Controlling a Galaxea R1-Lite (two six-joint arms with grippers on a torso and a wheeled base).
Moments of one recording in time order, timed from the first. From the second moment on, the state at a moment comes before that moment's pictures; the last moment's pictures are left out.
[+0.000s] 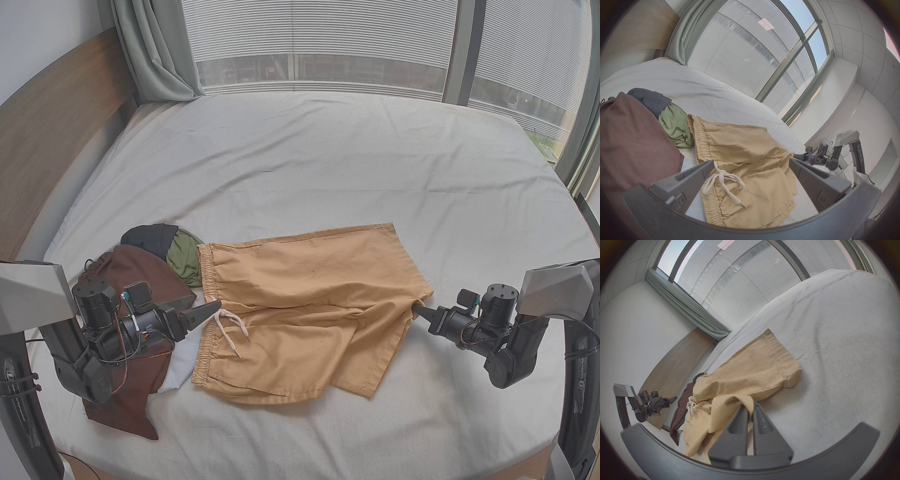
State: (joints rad) left arm -0.09 2.18 -0.47 -1.54 -0.63 -0.32; right arm 0.14 2.42 -0.64 -1.54 0.45 0.49
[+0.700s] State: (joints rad) left arm -0.09 2.18 -0.47 -1.54 -0.63 -0.32; right arm 0.12 2.39 -0.49 -1.54 0.56 0.24
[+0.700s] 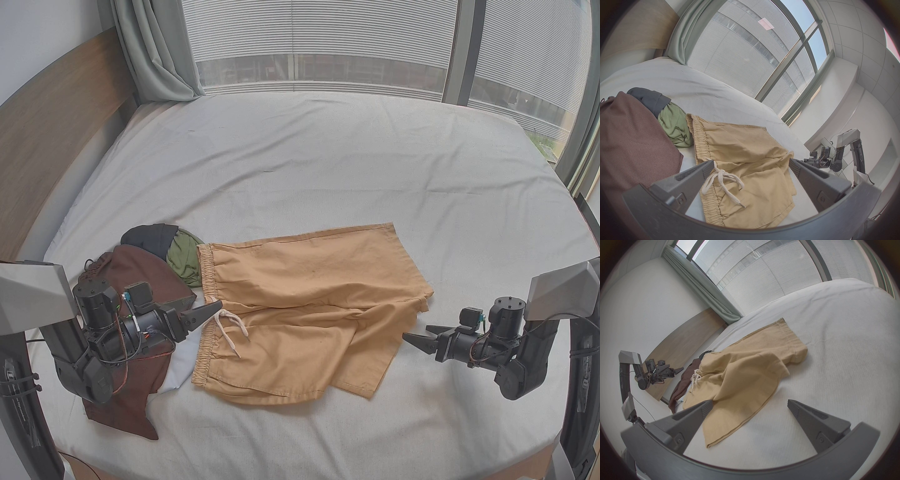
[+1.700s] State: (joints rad) left arm -0.09 2.18 -0.47 -1.54 -0.63 -0.32; right arm 0.23 2.45 -0.46 -1.54 0.59 0.48
